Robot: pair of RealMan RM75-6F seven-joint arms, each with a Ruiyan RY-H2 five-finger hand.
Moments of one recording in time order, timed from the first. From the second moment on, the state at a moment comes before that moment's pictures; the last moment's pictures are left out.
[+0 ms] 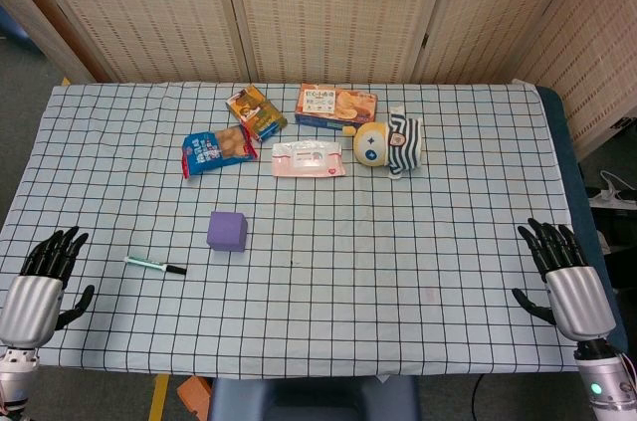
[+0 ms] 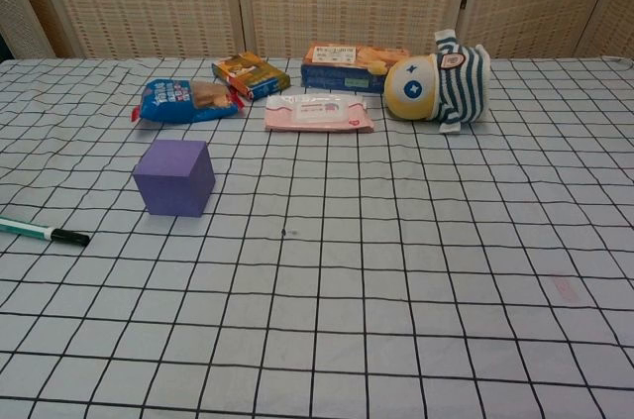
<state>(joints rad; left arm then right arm) -0.13 -1.23 -0.04 -1.44 1.60 1.57 0.04 0.09 -1.18 0.03 -1.55 -1.62 1.53 -0.03</state>
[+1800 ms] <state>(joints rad) -0.41 -1.61 0.03 -0.79 1.62 1.19 0.00 0.09 -1.17 0.03 -1.58 -1.55 1.47 -0.12</state>
